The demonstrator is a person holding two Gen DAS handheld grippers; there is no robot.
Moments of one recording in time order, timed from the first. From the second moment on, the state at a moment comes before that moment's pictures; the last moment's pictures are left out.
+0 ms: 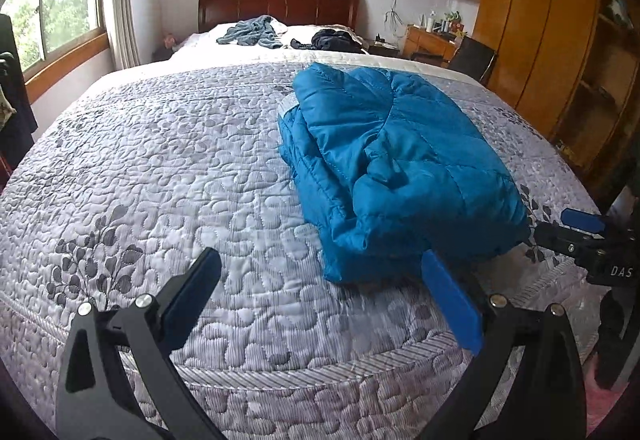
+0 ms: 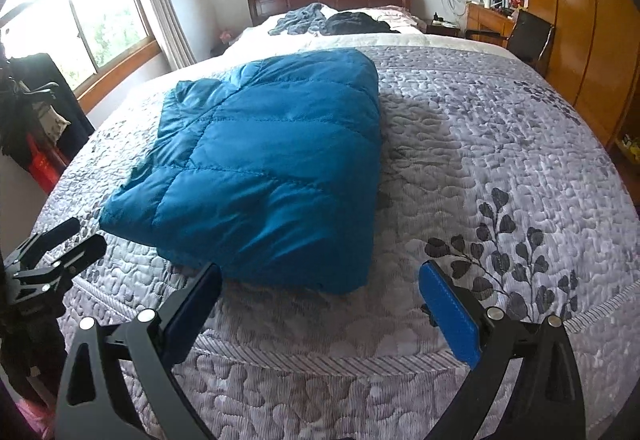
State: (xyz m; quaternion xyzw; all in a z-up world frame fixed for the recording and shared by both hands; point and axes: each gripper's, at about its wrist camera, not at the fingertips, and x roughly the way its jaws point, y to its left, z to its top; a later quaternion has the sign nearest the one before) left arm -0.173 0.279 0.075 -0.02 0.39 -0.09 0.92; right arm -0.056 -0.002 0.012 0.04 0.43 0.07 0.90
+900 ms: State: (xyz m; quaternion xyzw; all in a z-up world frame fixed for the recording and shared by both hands) left arm -0.184 0.269 0.074 -0.02 0.39 -0.06 0.92; right arm -0.065 0.000 0.011 0.01 0.44 0.04 0.90
